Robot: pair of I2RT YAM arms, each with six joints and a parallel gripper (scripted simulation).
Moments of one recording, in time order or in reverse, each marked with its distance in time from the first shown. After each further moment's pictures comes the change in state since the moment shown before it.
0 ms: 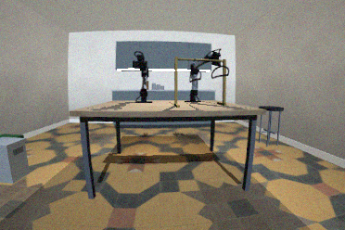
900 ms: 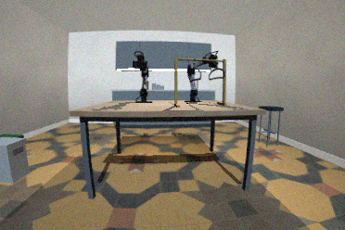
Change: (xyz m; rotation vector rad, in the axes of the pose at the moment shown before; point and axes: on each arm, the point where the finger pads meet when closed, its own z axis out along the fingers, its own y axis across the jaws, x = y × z) left arm 0.036 -0.014 -0.037 0.003 0.009 -0.006; right arm 0.000 0.000 0.000 0.000 0.000 0.000
